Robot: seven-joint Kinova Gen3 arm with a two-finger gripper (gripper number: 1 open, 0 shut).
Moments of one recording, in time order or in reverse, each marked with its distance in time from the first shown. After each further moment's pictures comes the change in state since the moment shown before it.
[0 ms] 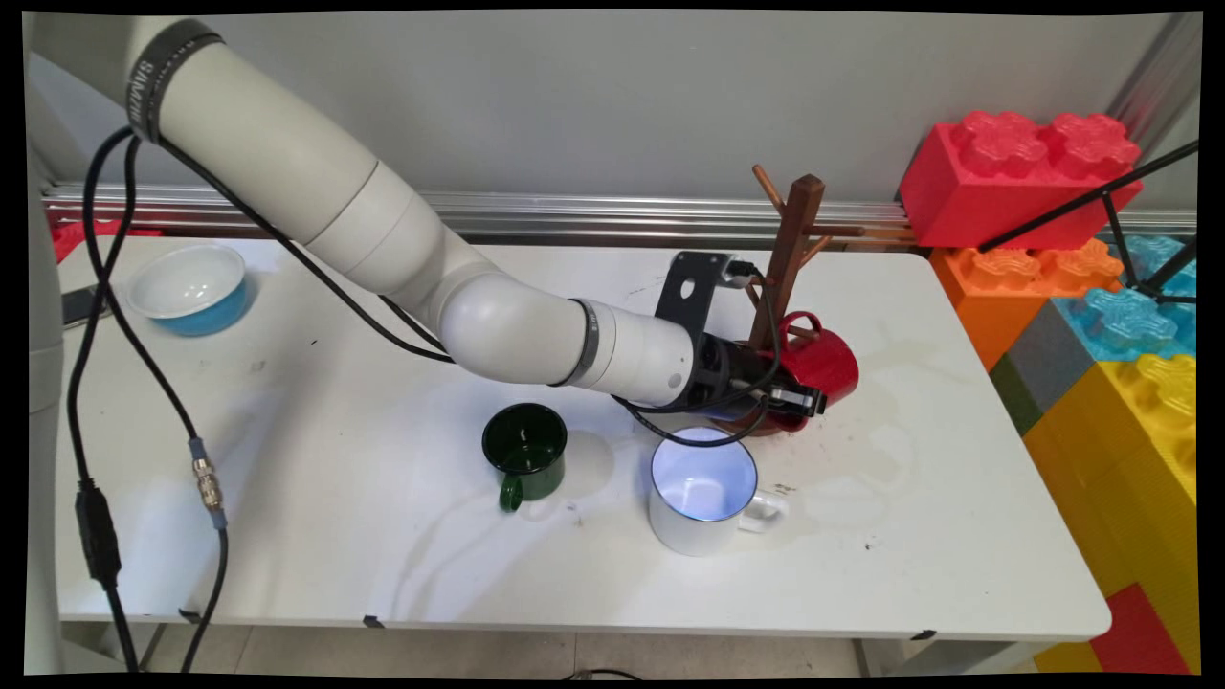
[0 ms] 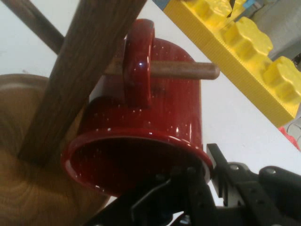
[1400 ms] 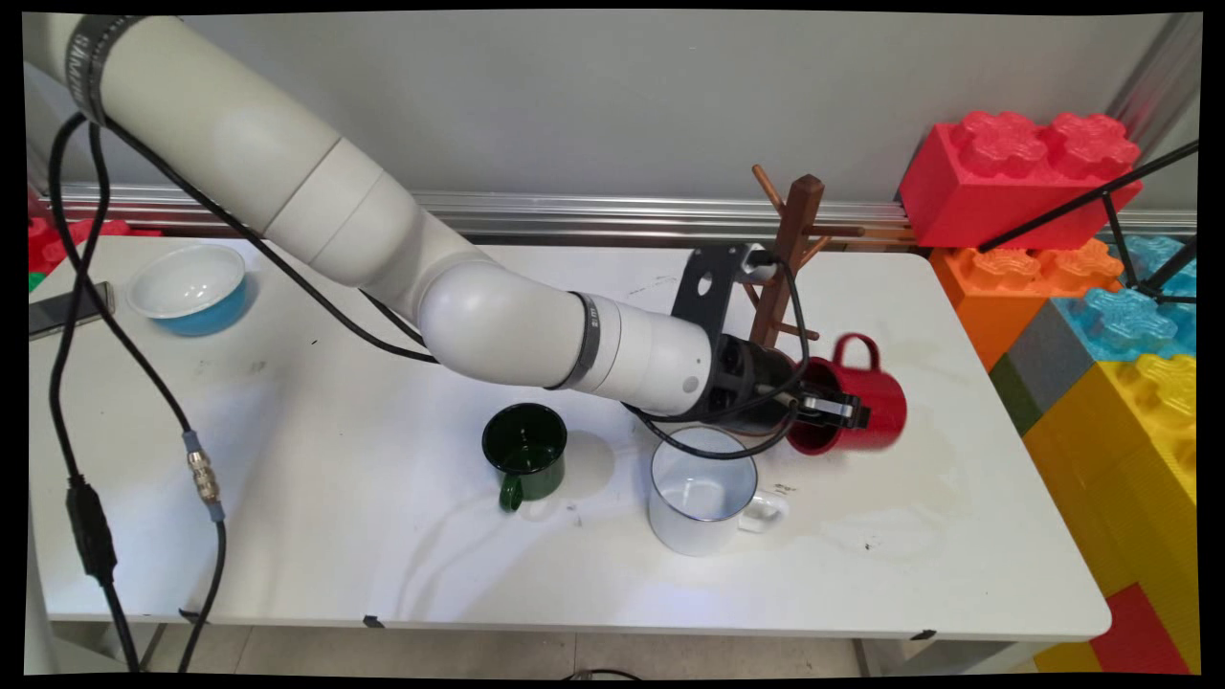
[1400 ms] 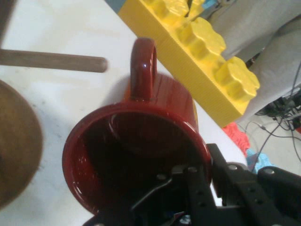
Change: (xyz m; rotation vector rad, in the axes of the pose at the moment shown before) arm 0.003 0.046 -0.021 -0.088 -0.008 -0.036
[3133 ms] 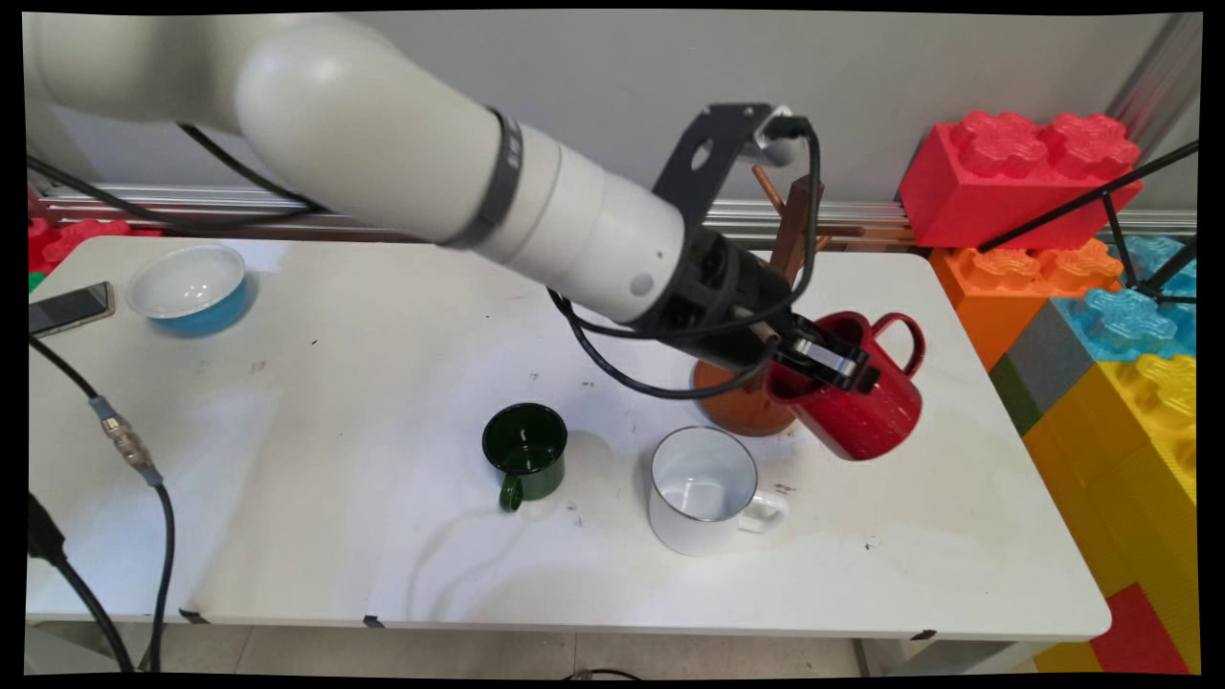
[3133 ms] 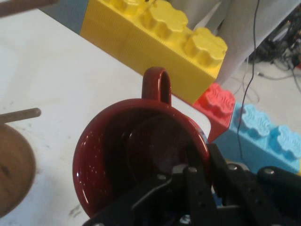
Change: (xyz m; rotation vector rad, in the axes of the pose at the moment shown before) arm 0.063 0.080 -0.104 0.013 -0.119 0.262
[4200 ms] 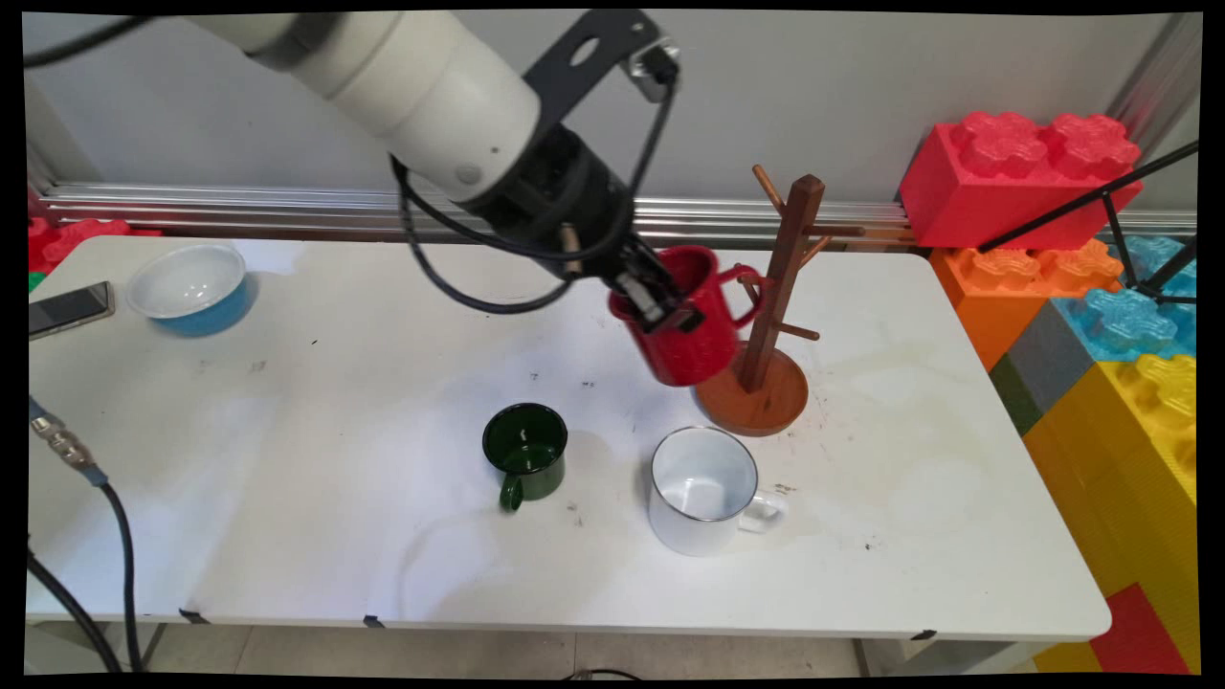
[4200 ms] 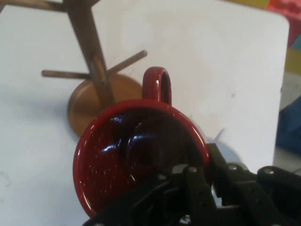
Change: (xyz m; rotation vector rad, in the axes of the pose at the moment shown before) arm 0.027 -0.025 -0.097 0.193 -0.238 0.344
